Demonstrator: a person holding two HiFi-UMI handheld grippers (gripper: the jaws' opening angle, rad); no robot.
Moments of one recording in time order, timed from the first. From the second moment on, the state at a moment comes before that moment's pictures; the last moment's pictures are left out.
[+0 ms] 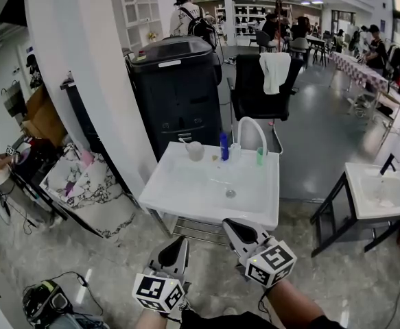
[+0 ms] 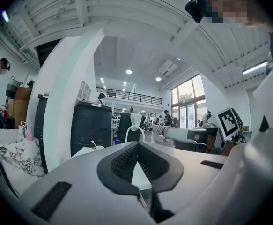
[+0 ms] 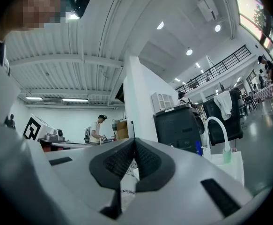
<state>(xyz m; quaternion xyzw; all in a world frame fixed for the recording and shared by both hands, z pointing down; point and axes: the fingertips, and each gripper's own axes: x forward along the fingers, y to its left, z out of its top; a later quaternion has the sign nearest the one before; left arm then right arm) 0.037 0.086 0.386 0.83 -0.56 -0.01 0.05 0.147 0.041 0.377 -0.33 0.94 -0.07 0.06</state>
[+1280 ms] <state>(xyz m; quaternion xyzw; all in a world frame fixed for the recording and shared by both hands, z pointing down) 0.015 0.035 0.398 0.83 -0.56 0.00 0.04 0.130 -0.014 0.390 -0.33 0.94 -0.08 0.07</state>
